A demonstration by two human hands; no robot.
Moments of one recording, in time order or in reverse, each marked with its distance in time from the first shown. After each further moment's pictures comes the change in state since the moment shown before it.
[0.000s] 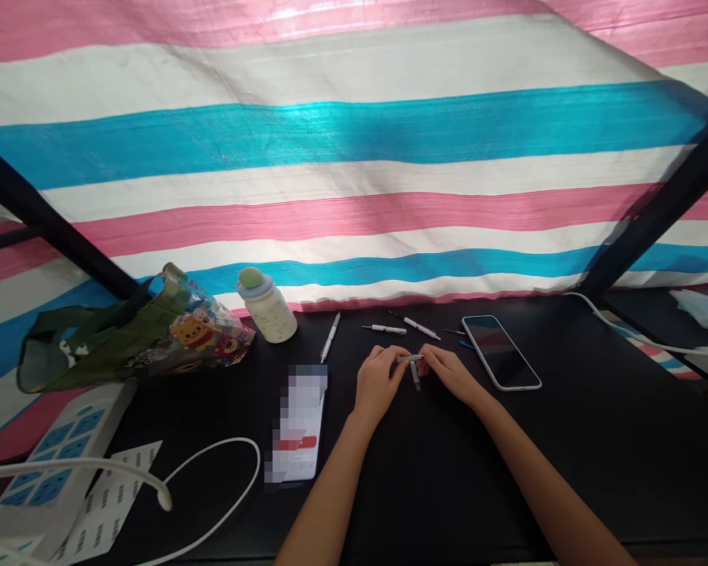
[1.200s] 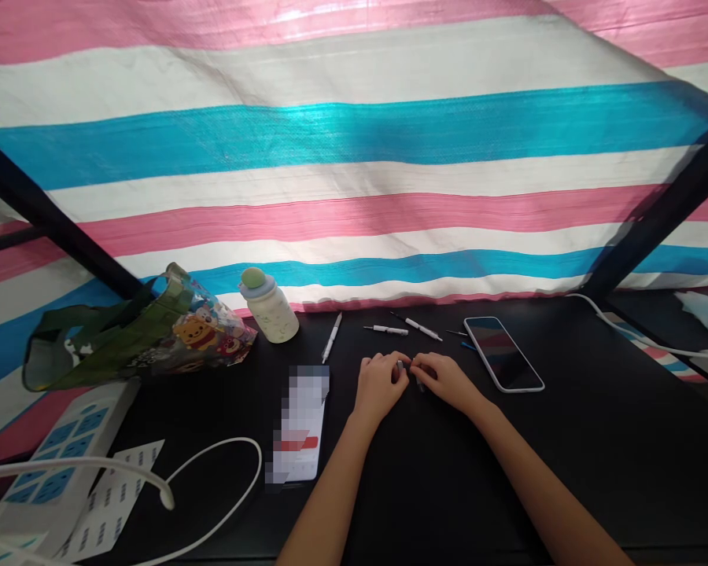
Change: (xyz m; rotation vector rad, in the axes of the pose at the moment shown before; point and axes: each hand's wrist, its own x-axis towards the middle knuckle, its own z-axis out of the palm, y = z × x) left_hand -0.002 -0.009 0.008 0.170 -0.071 0.007; right_hand -0.004 -0.003 0.008 -0.444 -0.048 -0.096
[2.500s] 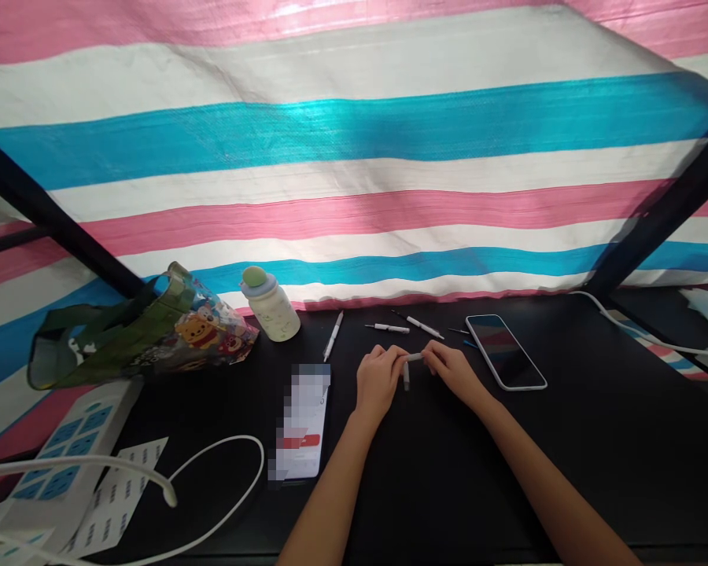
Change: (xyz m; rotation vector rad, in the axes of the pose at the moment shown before) left_hand 0.002 0.003 -0.009 -0.031 0.061 -0.009; right_hand 0.003 0.005 -0.003 0.170 0.132 0.128
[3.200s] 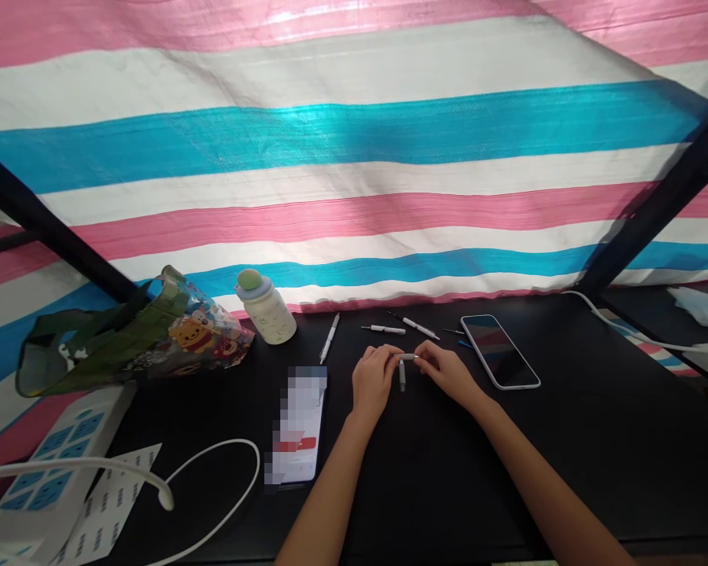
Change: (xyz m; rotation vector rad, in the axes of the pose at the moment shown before) left_hand 0.000 0.000 0.002 -0.091 0.034 -0.064; right_hand 0.000 0.001 -0.001 -0.032 -0.048 0.007
